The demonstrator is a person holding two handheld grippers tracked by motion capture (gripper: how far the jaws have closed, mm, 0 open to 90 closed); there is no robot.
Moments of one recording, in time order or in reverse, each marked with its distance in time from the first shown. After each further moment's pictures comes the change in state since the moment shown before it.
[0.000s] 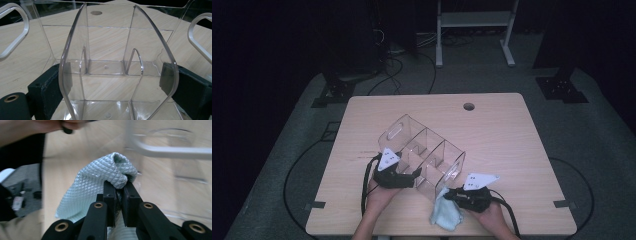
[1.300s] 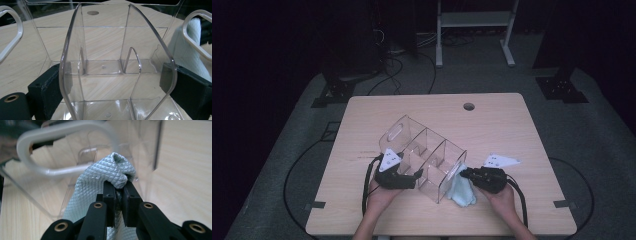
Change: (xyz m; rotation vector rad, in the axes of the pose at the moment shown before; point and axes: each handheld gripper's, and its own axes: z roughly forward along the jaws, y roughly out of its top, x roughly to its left) left arm -0.003 0.001 0.001 0.006 -0.017 0.017; right arm -0.052 0.004 -0.031 -0.106 -0.162 0.158
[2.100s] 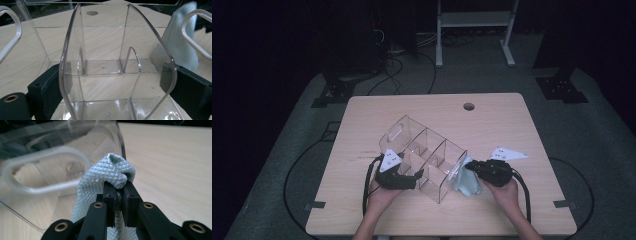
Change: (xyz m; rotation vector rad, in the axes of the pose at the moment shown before) left arm -0.002 -0.001 0.001 -0.008 -0.003 -0.003; right arm -0.014 0.014 -0.011 -0.047 -0.034 0.041
